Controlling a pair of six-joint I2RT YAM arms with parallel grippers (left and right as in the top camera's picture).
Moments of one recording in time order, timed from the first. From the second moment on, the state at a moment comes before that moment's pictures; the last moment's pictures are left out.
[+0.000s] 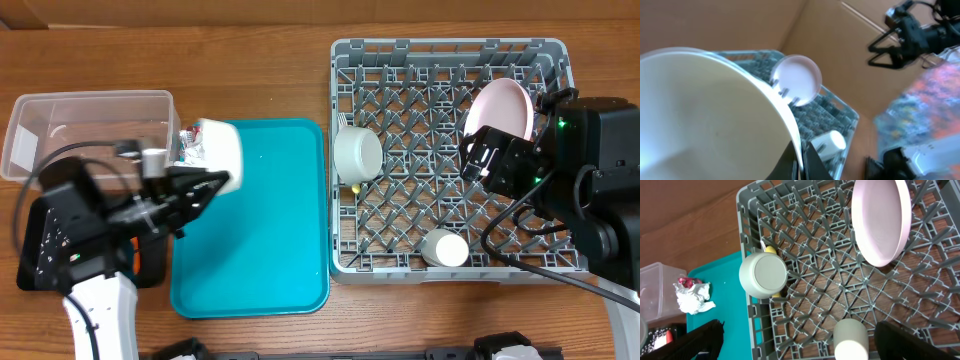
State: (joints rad) left arm 0.34 1.06 0.79 -0.32 1.44 0.07; right arm 0.16 1.17 1.62 -1.33 -0.05 0.49
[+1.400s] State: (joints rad) left arm -0.54 1.35 0.75 0.51 0.85 -1.21; right arm 0.16 1.17 1.62 -1.37 -0.05 0.49
